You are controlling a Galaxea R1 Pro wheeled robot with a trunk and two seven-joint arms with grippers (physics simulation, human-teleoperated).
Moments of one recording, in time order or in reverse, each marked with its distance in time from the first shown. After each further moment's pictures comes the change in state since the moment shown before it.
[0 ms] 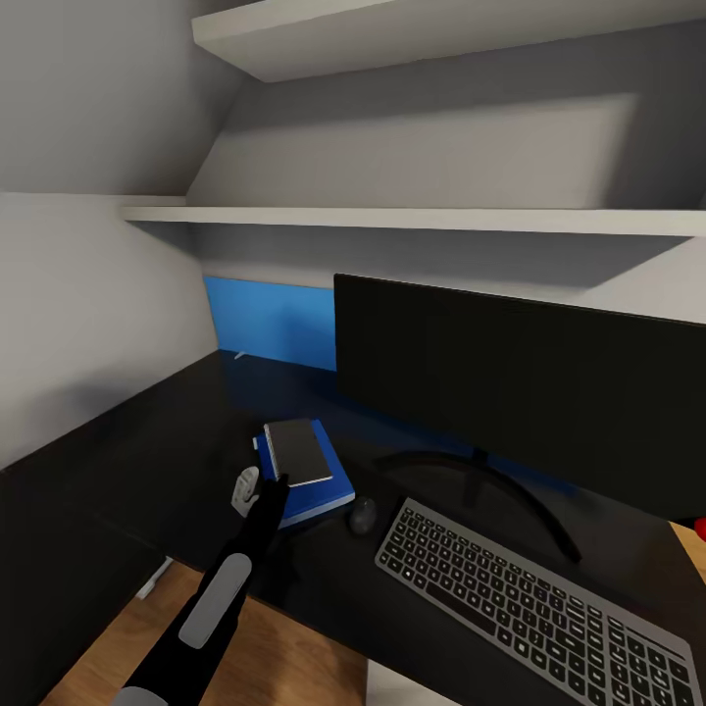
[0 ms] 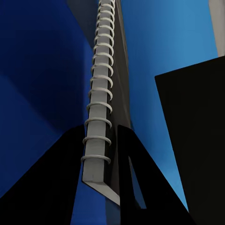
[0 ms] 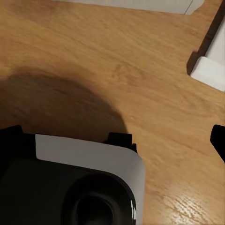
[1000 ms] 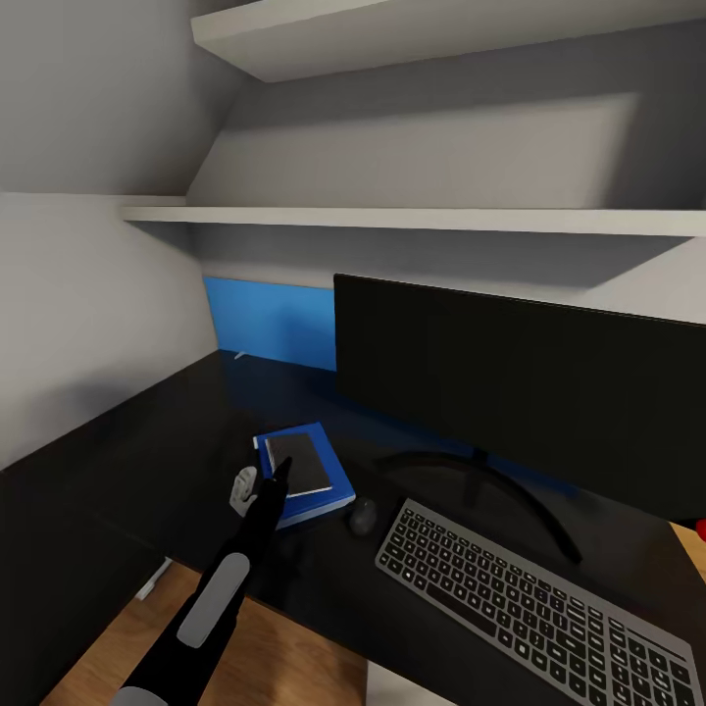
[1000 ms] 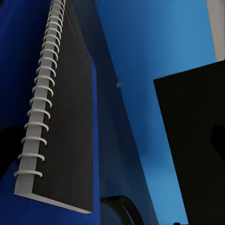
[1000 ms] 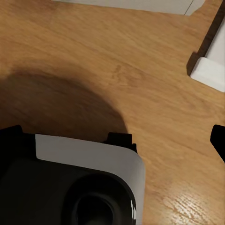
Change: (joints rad) left arm 0.000 0.003 0.006 0.000 0.013 0.001 -0.008; right arm 0.000 0.000 0.000 0.000 0.000 0.000 0.000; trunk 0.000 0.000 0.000
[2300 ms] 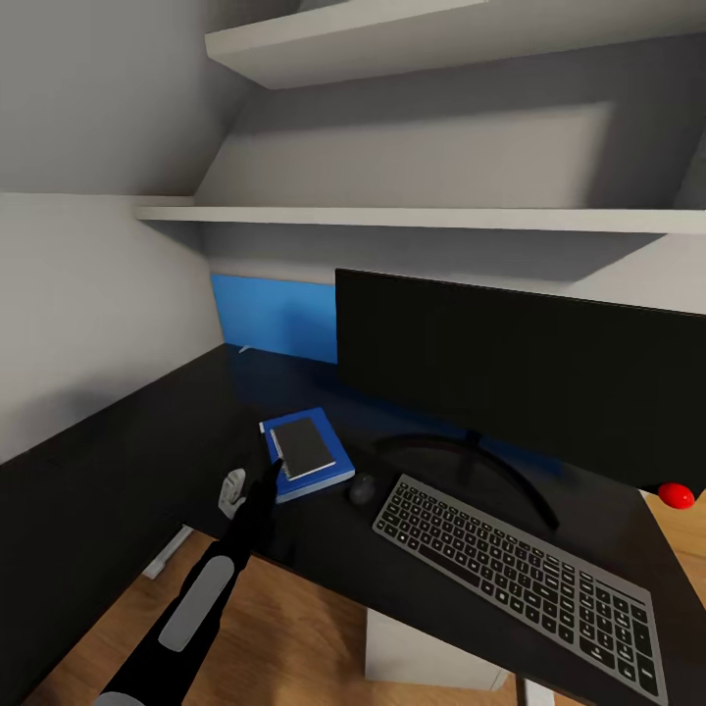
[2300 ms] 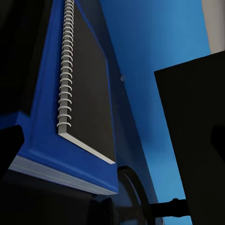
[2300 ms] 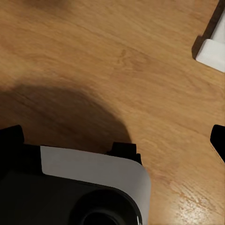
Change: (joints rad) left arm 0.012 0.050 0.009 -0.012 0.025 0.039 -0.017; right arm -0.024 0.011 -0.005 0.001 -0.001 0.006 0.002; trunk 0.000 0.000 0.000
